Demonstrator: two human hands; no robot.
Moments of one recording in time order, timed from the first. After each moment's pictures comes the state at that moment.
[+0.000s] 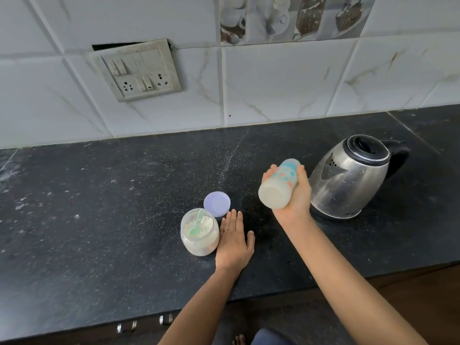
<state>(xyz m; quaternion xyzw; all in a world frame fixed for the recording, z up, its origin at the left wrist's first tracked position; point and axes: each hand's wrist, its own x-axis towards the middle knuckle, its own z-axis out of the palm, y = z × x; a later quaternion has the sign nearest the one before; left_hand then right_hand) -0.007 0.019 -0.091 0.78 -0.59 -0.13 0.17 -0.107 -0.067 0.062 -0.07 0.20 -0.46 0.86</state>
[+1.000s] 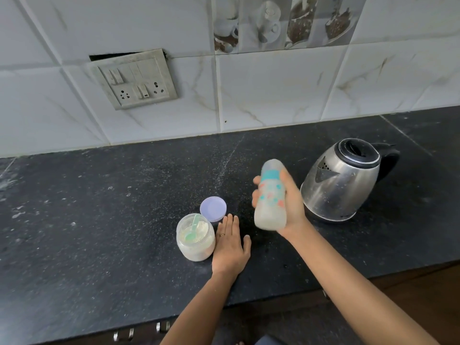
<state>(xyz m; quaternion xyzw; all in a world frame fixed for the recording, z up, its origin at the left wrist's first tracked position) -0.008 0.019 -0.091 0.79 -0.59 -0.12 0.15 -0.118 -0.068 0.055 -0.19 0.21 -0.37 0.88</state>
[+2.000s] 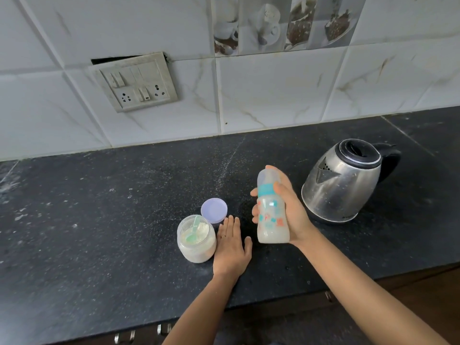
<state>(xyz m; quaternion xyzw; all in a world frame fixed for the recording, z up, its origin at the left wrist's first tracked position) -0.008 0.019 -0.090 0.79 -0.59 -0.11 0.15 -0.128 -0.062 0.050 -0.31 0.30 -0.35 0.83</state>
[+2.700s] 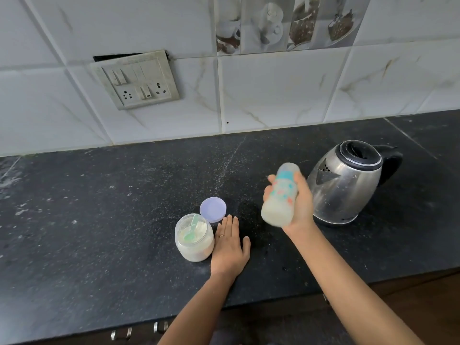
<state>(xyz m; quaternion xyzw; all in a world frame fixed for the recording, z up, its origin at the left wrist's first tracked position) -0.010 0.019 -0.088 0.79 -0.59 -0.11 0.15 -0.133 -0.074 0.051 -0.18 0.25 -0.43 0.85</state>
